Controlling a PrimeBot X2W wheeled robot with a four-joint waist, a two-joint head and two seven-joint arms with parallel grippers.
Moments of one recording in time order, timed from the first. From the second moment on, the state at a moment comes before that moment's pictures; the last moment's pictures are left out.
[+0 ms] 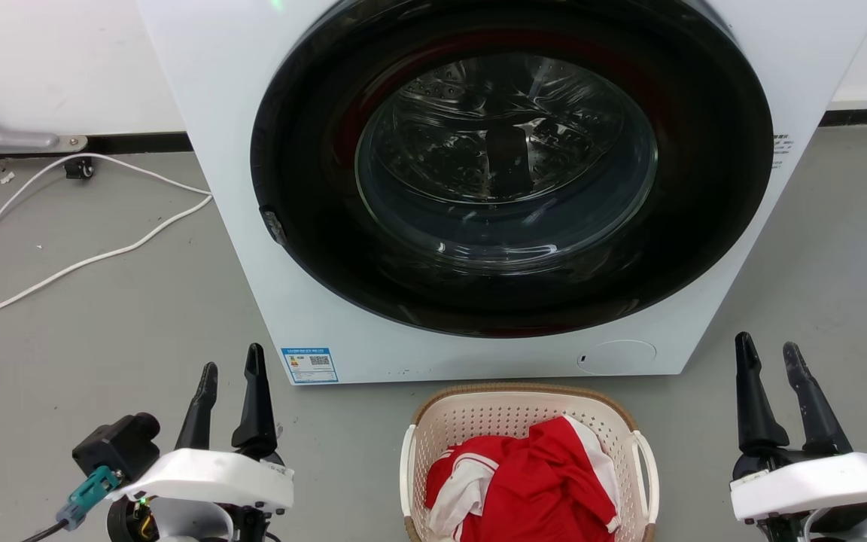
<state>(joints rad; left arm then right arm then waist) -0.03 0.05 -0.03 0.09 -0.60 0.01 -0.13 0.02 -0.05 -0.05 0.01 0.48 0.13 -0.13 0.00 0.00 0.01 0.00</state>
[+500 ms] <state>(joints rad) -0.02 0.05 -0.06 0.08 -0.44 0.01 -0.17 0.04 -0.05 -0.04 -0.02 0.34 0.13 -0.17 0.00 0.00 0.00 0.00</state>
